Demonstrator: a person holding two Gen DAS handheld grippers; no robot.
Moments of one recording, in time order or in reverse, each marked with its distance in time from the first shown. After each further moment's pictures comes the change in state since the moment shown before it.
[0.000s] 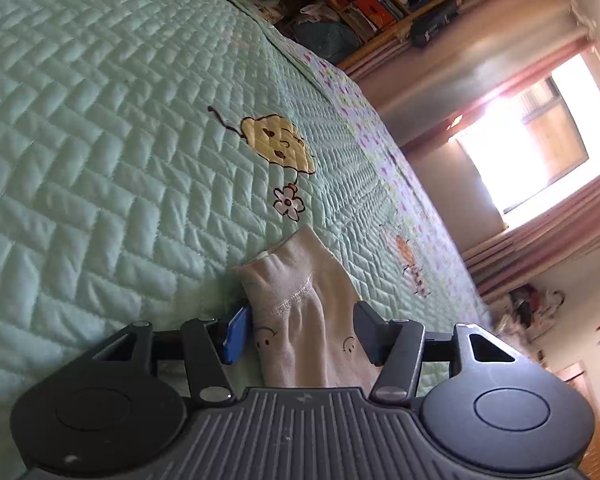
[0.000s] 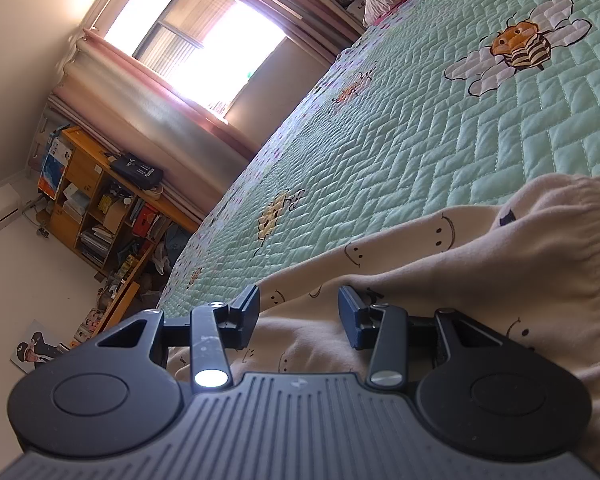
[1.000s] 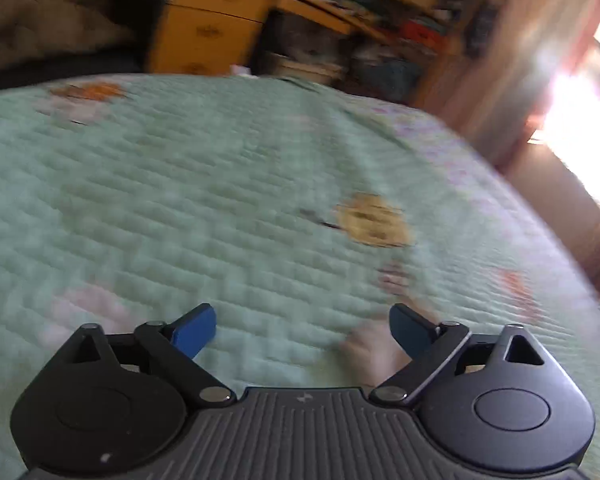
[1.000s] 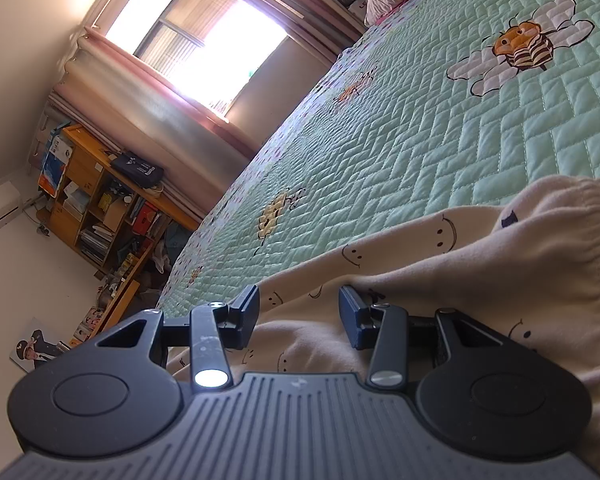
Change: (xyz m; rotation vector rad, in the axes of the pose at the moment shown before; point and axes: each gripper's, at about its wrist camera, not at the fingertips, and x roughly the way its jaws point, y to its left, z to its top) left arm -0.035 -0.016 0.020 0.176 -0.100 0.246; right arm -0.002 0.001 -0.002 -0.004 0.001 -0.001
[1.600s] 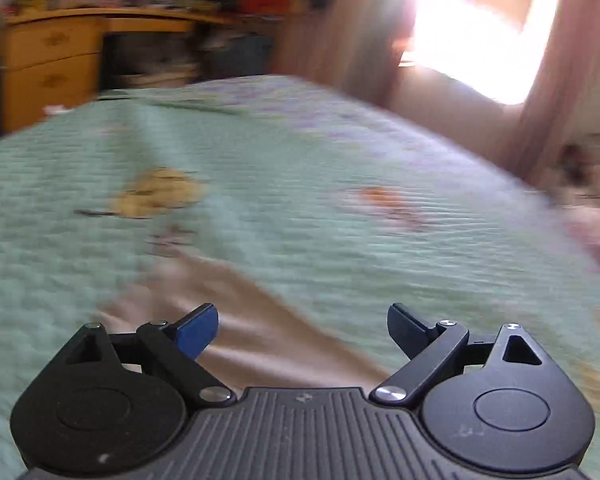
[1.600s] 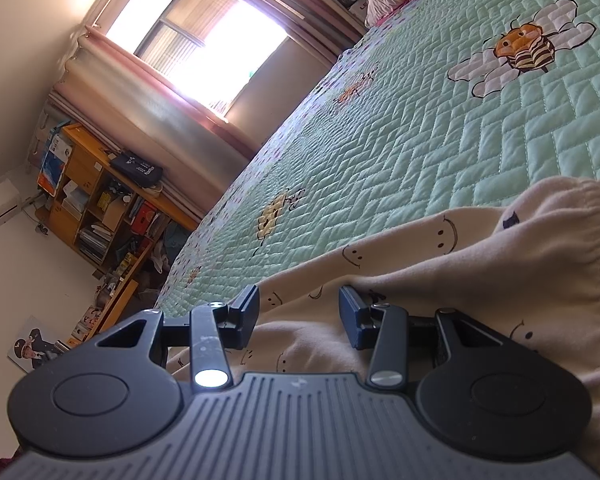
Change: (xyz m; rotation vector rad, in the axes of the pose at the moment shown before) left arm 0.001 -0.125 -0.061 0.380 0.114 -0.250; right arm 0.000 0.006 0.002 -0.008 -0.002 -0.006
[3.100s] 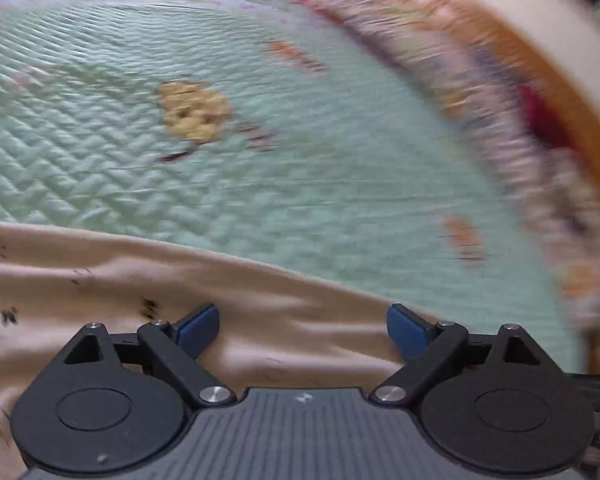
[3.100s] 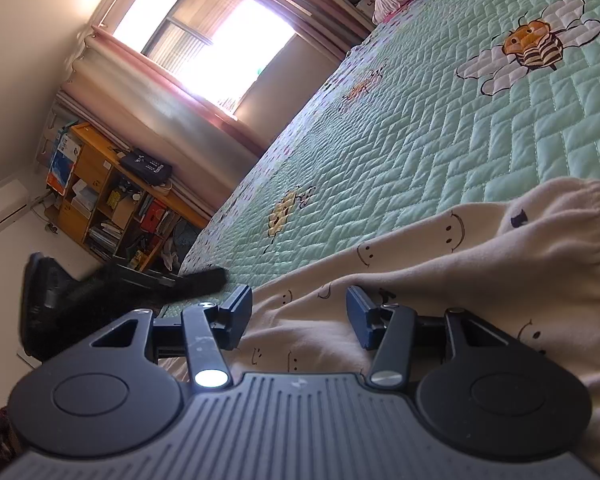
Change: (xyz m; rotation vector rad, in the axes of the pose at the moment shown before) left arm 0.034 -0.257 -0.142 0.380 0.451 -0.445; right arm 0.000 -0.006 0.000 0.003 0.011 0.034
